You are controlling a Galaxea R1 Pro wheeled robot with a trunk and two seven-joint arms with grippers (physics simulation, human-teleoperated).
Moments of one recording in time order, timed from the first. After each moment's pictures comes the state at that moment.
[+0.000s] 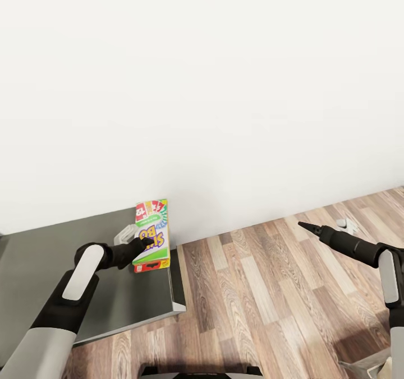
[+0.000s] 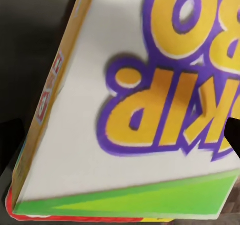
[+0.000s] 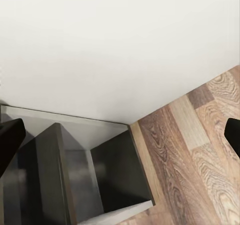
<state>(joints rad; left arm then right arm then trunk) -0.59 0.10 -0.02 -1.26 1.14 0.82 0.56 -0.60 -0.26 -0.51 -1.26 -0.19 0.93 0.80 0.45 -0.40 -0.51</state>
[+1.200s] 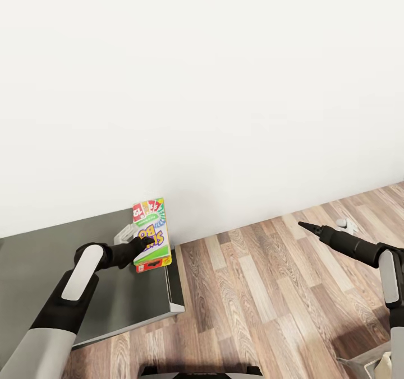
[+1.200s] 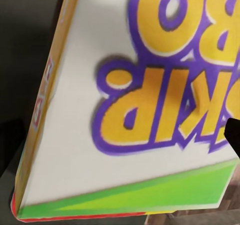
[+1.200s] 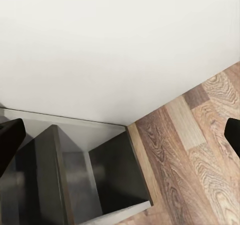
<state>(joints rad) -0.59 0.10 -0.02 -1.26 1.16 0.82 0.56 -0.60 -0.26 -0.51 -1.26 -0.19 0.93 0.80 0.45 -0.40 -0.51</state>
